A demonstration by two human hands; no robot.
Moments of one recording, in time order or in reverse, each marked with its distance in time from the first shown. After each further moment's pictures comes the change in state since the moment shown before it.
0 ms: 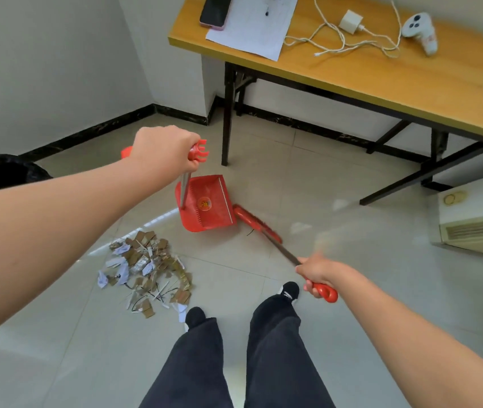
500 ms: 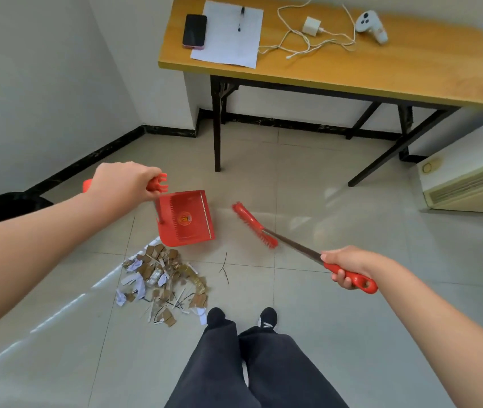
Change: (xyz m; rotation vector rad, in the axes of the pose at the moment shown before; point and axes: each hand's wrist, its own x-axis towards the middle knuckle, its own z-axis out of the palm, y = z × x) left_hand -0.087 -0.091 0.001 0.064 -0.008 0.121; right_hand -0.100 0.056 0.022 0.403 -0.020 0.018
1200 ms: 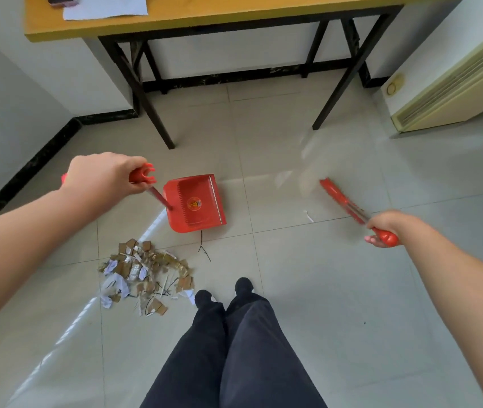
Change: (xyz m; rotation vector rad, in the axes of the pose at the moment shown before) left_hand 0.047 0.153 -0.002 -0.013 -0.047 0.216; right_hand 0.103 0.132 -0.166 0.236 0.333 0.185
